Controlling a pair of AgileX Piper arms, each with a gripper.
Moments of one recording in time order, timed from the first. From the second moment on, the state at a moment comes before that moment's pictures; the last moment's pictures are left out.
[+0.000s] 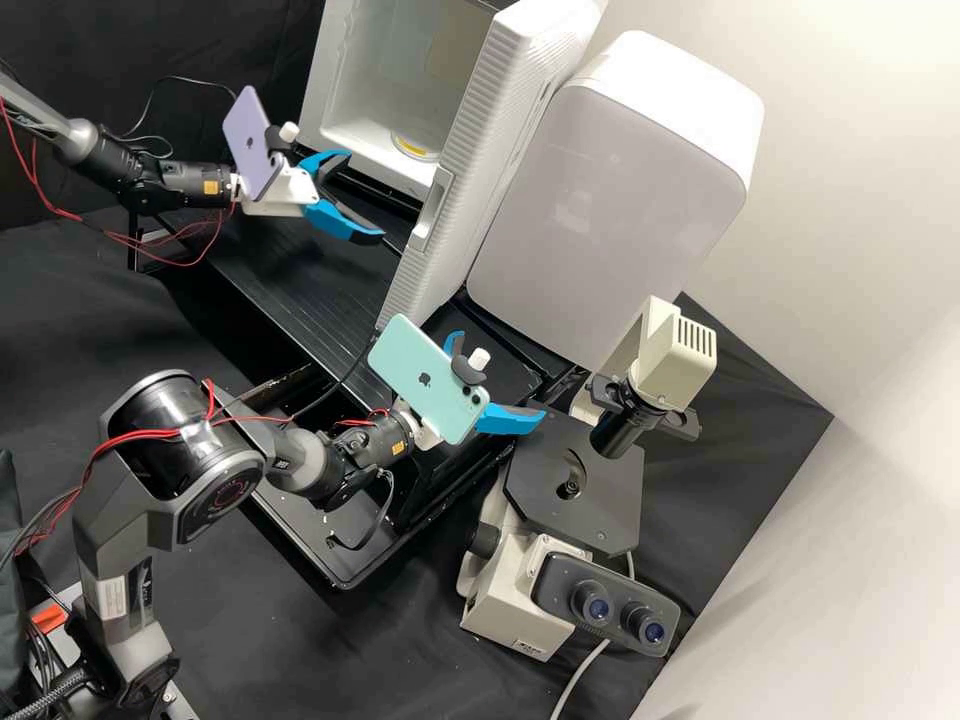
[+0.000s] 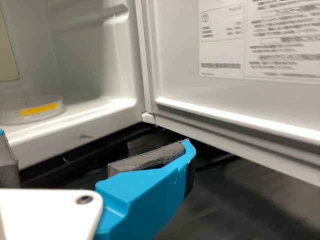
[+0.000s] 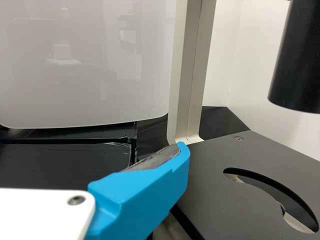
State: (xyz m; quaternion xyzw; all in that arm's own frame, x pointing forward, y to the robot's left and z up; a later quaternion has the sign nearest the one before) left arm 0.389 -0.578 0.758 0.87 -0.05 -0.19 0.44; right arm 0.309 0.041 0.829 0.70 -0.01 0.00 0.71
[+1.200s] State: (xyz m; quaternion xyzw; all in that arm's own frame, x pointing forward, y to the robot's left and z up) left arm 0.479 -0.595 0.763 0.84 -0.01 -0.18 0.51; right arm 0.309 0.041 0.829 0.70 -0.01 0.00 0.71
